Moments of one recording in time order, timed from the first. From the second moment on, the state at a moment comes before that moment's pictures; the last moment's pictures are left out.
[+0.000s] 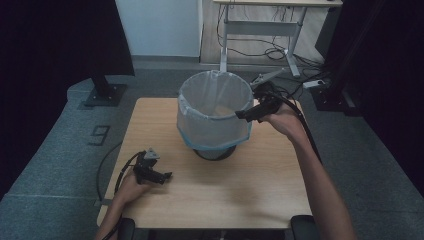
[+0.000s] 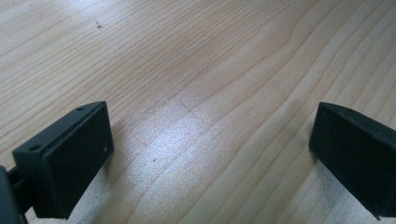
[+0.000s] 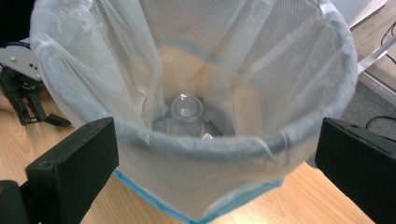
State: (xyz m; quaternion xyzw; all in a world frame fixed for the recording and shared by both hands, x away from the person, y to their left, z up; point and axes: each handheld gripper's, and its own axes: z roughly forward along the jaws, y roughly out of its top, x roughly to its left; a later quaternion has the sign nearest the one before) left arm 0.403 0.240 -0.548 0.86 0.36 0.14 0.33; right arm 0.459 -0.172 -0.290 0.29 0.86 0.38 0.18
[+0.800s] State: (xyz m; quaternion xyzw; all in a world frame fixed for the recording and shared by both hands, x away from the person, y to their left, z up) left arm 0.403 0.240 -0.548 0.86 0.36 0.14 0.33; right arm 0.439 -0.230 -0.313 0.32 0.83 0.40 0.21
